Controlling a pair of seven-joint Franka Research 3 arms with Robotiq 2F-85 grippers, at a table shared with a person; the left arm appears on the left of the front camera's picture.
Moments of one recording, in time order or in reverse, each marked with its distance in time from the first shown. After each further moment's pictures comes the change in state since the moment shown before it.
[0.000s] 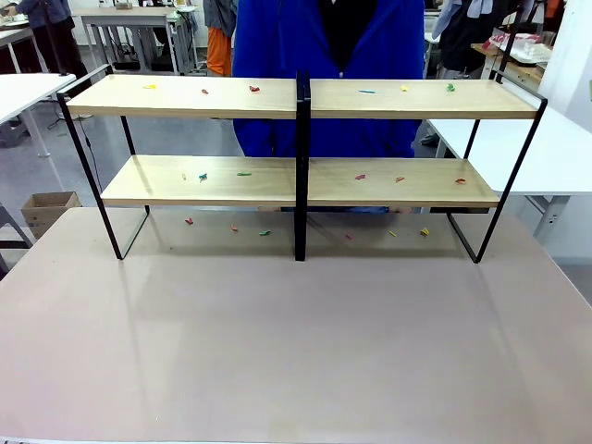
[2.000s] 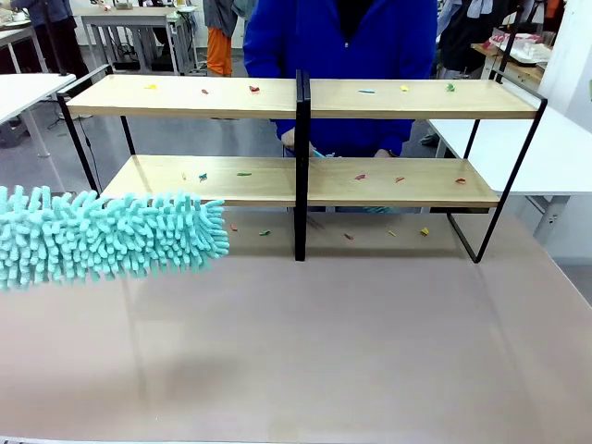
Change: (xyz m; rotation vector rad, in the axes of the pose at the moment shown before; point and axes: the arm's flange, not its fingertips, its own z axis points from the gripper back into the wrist) left arm -0.049 -0.135 -0.203 -0.339 0.875 -0.507; right arm 0.000 0.000 0.000 0.000 -0.001 0.000
